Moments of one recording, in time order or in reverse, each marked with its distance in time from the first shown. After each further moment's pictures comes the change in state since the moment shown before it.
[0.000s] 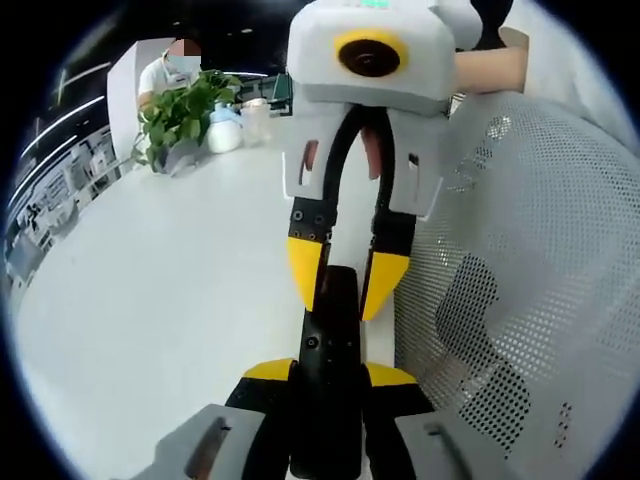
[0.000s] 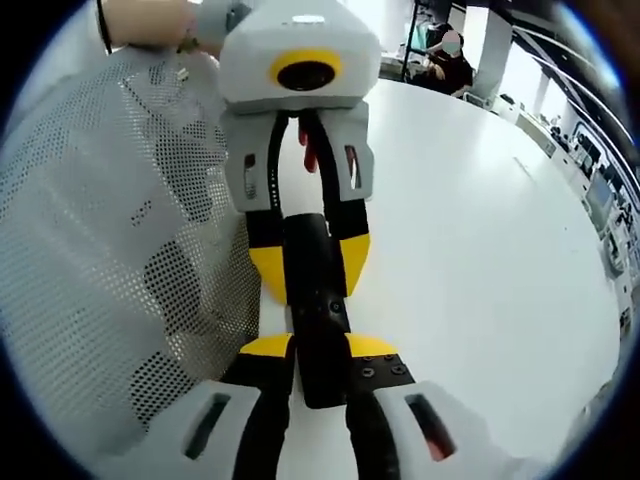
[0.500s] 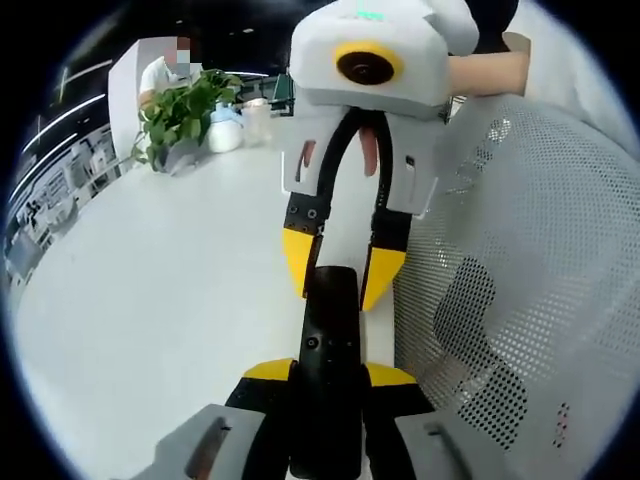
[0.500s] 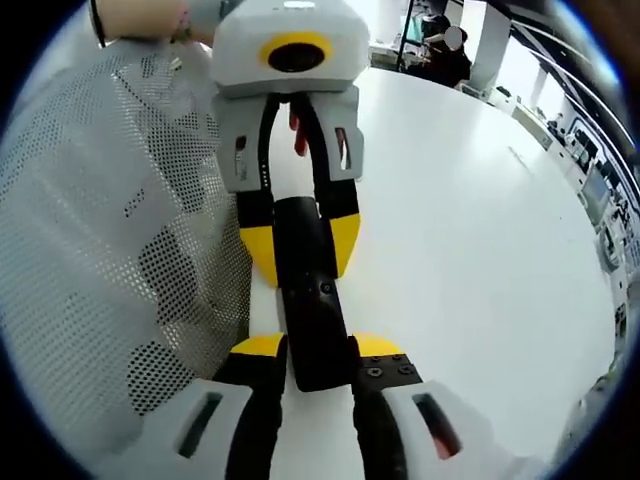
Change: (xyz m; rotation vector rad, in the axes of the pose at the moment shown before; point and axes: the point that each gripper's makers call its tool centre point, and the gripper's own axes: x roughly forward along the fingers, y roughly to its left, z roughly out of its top) left arm 0.000 0.000 0.000 -0.004 -0.003 -0.006; right arm -0.003 -0.008 -0.020 -0.011 0.098 -0.036
